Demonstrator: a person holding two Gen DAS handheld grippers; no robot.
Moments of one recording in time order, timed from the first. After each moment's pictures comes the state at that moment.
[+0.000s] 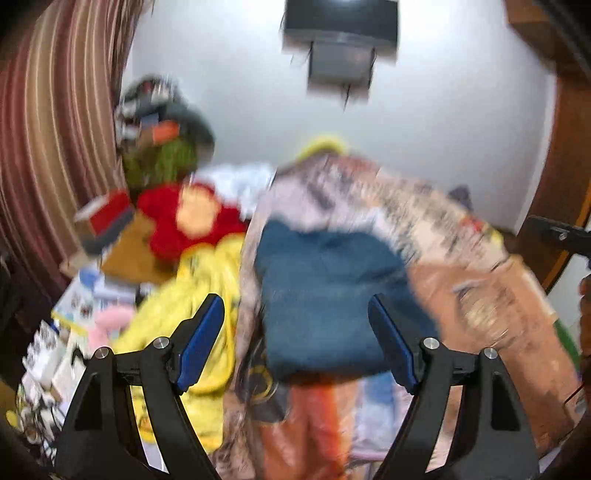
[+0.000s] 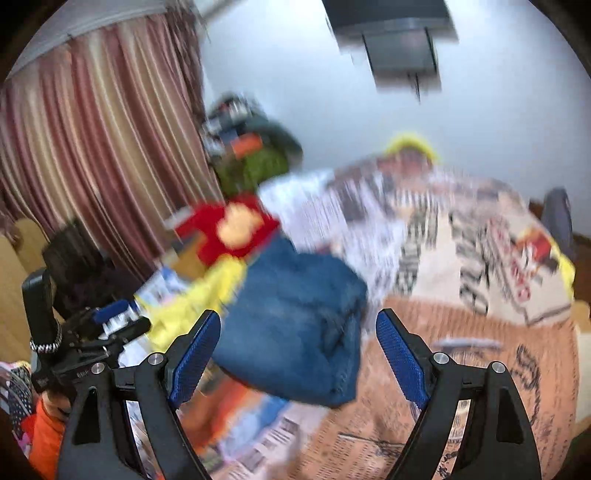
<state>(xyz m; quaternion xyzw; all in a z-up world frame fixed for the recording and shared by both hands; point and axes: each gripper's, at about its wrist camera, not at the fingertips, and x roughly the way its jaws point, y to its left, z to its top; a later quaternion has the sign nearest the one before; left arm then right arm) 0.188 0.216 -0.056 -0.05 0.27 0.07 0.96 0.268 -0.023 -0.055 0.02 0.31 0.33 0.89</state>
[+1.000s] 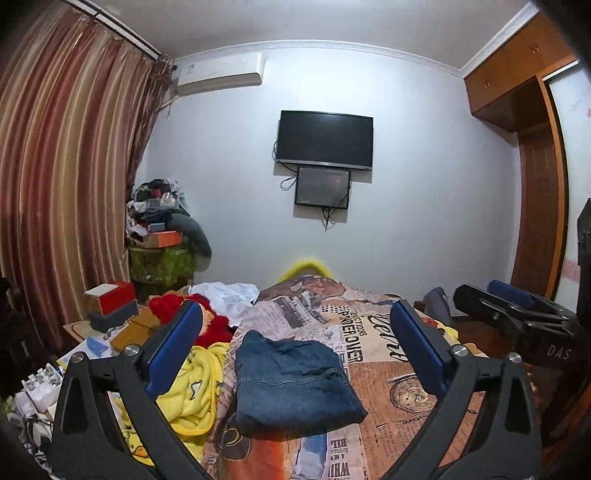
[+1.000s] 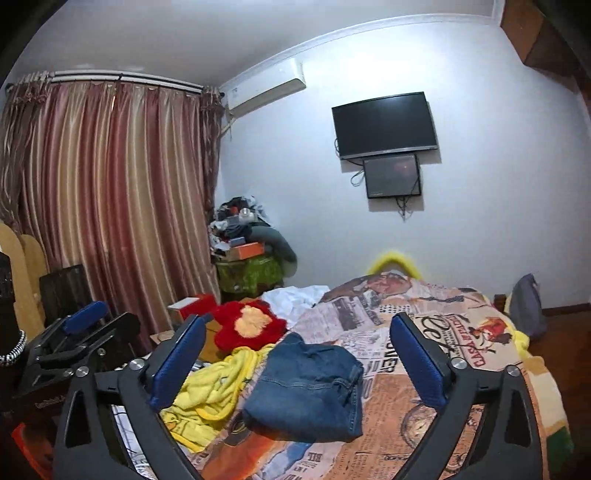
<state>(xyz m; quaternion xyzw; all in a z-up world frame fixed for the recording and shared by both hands) 0.061 0.154 0.032 -0.05 0.06 0.08 0.99 0.093 -0.040 0.027 0.02 0.10 0.29 0.95</state>
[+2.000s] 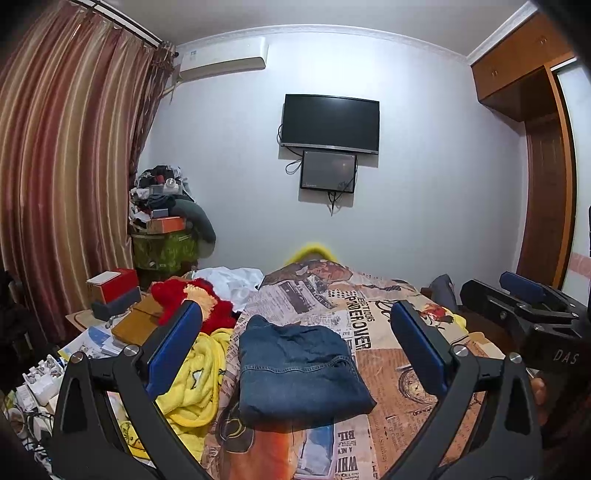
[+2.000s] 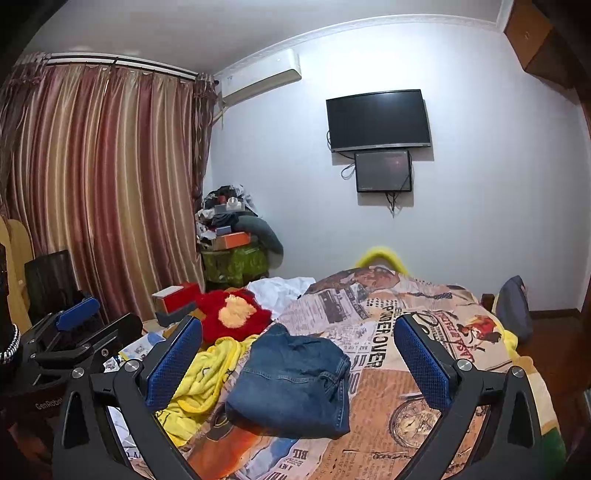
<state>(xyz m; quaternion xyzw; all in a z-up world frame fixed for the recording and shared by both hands) 0.078 0.160 0.012 -0.05 0.09 0.08 0.99 0.105 -0.031 0.015 0.00 0.11 0.26 0.96</state>
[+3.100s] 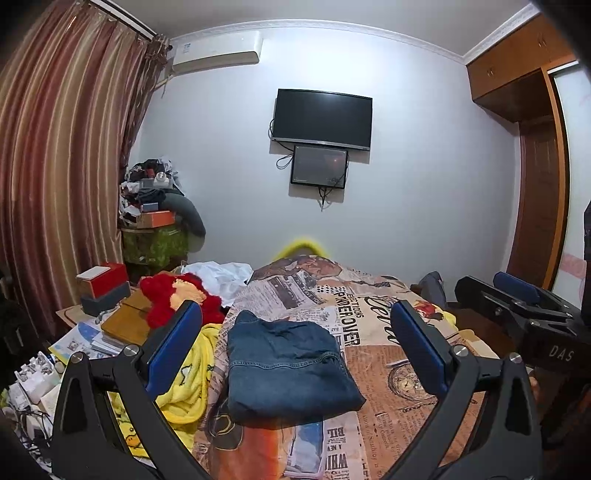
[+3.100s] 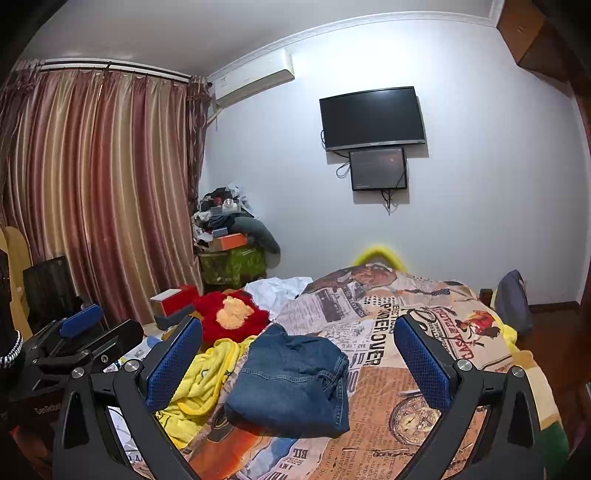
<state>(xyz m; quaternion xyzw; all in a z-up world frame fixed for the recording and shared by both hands) 0.083 0.152 0.005 -0.06 0.10 0.06 0.99 0.107 -0.033 0.011 0.01 0.12 0.26 0.96</state>
